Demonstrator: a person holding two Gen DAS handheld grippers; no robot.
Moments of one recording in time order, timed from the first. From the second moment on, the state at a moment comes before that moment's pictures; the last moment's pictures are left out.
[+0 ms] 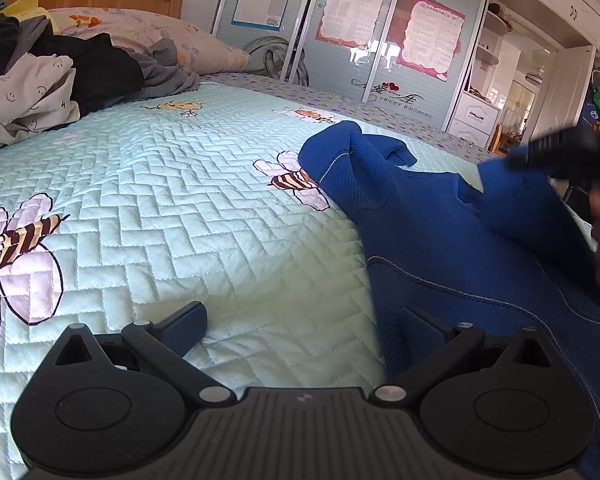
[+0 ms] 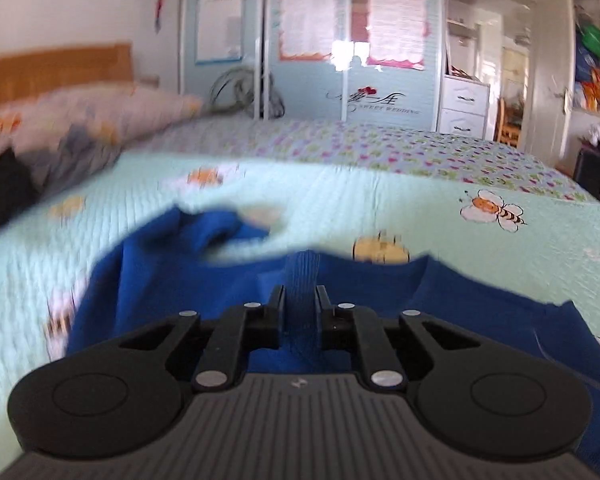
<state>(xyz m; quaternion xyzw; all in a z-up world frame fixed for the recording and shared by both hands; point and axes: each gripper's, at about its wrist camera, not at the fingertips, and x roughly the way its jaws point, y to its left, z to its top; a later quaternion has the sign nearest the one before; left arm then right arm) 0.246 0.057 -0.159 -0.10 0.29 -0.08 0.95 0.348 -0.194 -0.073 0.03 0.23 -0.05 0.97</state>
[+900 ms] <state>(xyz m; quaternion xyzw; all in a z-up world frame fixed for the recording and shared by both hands) 0.245 0.060 -0.159 -0.11 0.29 -0.08 0.95 0.287 -0.360 -0.124 0.35 0.26 -0.06 0.90</state>
